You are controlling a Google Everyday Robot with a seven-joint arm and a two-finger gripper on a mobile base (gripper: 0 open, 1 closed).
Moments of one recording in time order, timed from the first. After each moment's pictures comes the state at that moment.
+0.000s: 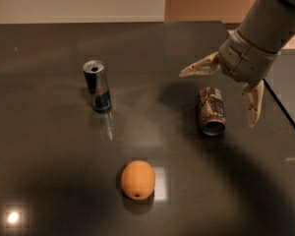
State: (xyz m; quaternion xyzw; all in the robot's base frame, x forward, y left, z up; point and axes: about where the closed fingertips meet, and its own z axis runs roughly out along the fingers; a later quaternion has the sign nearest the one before) arm 0.480 -0.155 0.906 -0.93 0.33 0.03 0.14
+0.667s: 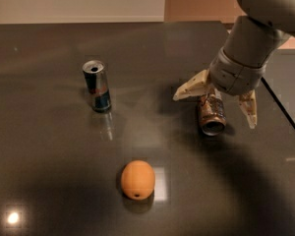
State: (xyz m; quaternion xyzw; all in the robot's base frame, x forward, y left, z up) arm 0.478 -0.155 0.871 -0.98 0.17 0.02 0.09
